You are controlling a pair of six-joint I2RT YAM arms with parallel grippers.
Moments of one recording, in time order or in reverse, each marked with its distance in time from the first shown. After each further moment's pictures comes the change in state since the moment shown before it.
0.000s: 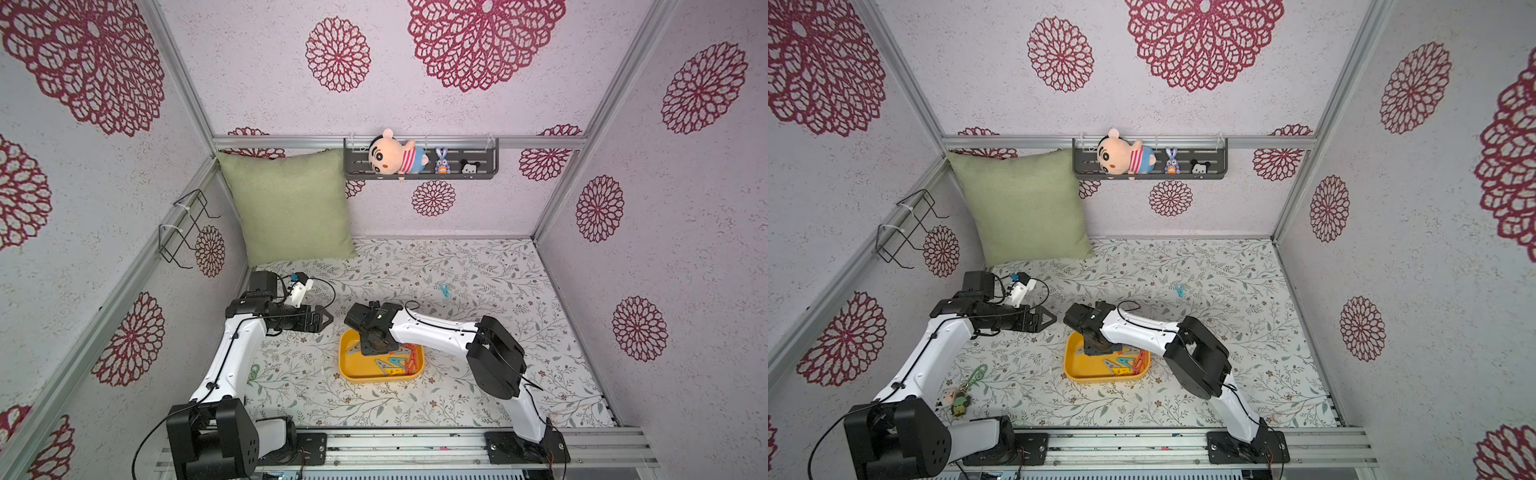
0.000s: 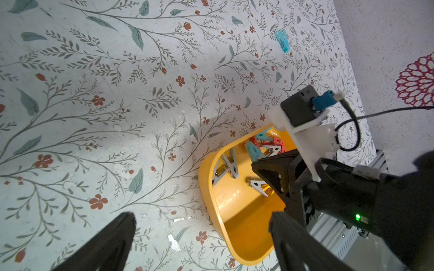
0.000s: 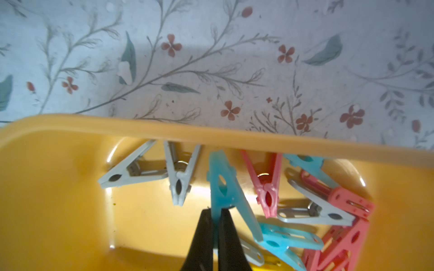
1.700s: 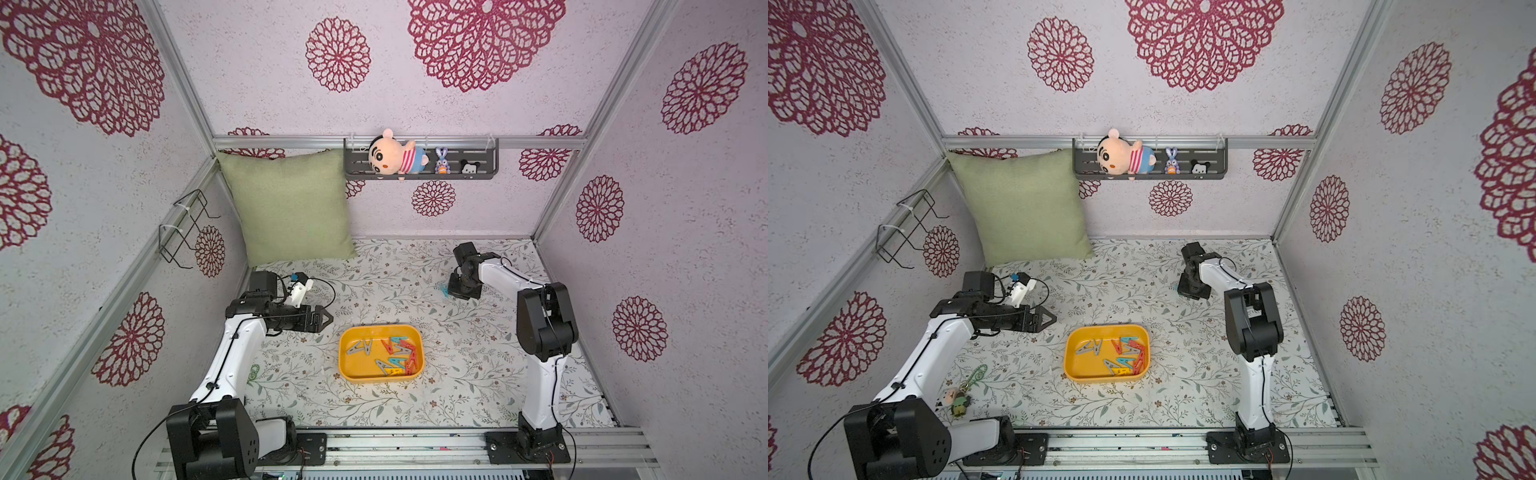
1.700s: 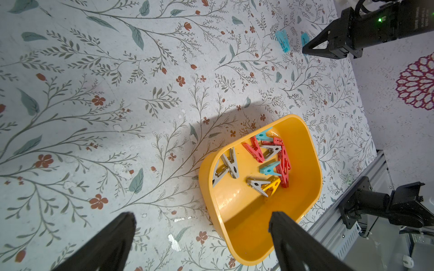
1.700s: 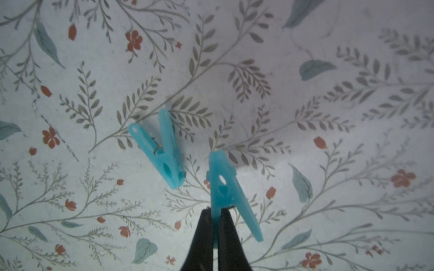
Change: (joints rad) left arm 0.000 0.000 0.000 0.000 -0.002 0.000; right arm -0.793 -0.005 -0.093 0.142 -0.125 -0.381
